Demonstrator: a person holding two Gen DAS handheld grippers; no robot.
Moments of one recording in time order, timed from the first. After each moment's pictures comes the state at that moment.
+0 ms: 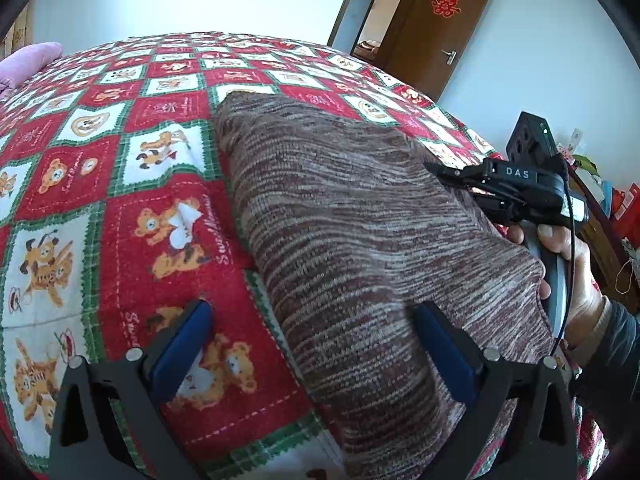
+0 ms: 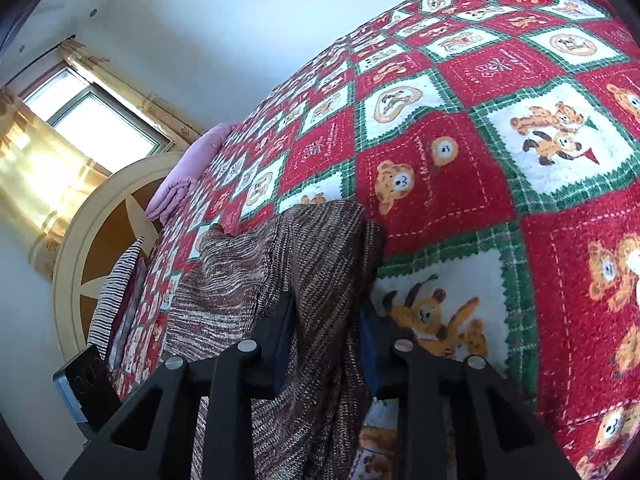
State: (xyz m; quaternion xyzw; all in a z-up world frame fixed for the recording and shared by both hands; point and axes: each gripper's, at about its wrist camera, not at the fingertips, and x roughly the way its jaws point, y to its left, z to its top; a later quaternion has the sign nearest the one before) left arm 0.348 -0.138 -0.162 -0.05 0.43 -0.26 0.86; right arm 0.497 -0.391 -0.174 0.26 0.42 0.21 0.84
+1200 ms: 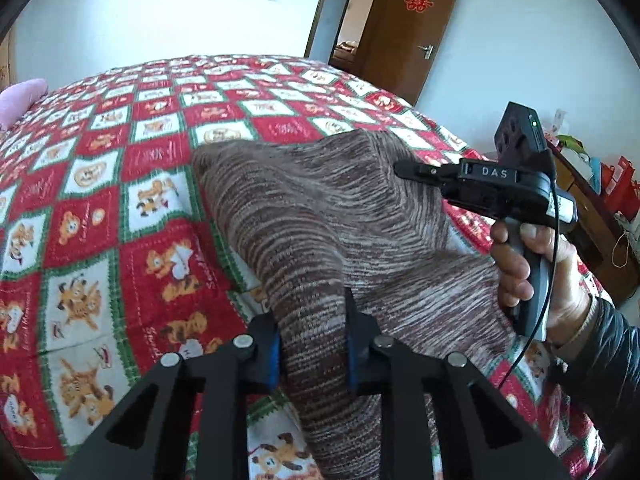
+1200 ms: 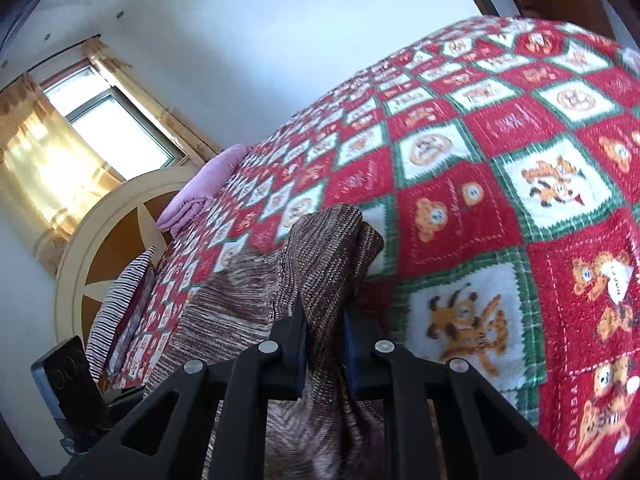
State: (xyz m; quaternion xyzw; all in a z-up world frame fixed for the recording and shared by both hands) left arm 0.325 -0.141 -0.111 -0.02 0.41 -0.28 0.87; right arm 0.466 -0.373 -0.126 0.24 0.36 0.21 0.88
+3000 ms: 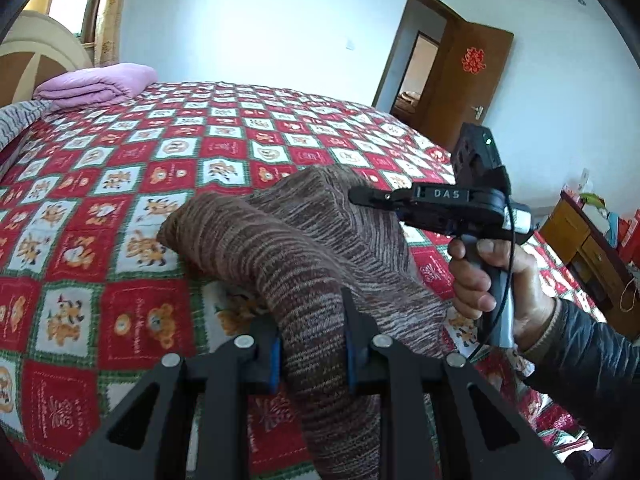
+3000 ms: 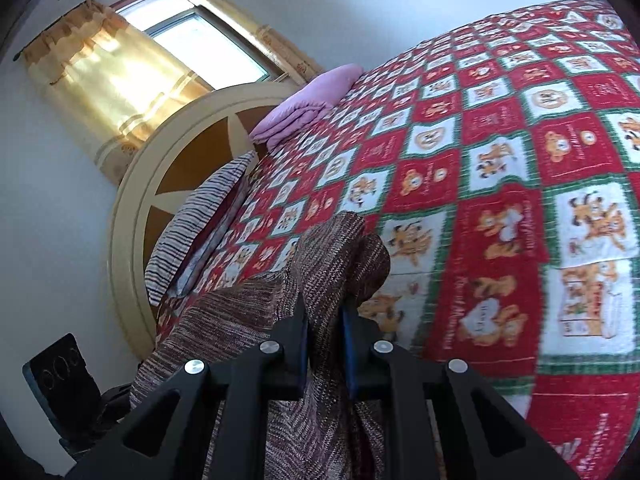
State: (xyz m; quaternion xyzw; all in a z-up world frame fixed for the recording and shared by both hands) left arm 0.176 0.066 -0.079 -0.09 0.36 -0.18 0.91; right arm 0.383 -0.109 -0.121 0.19 0.41 0.38 0.81
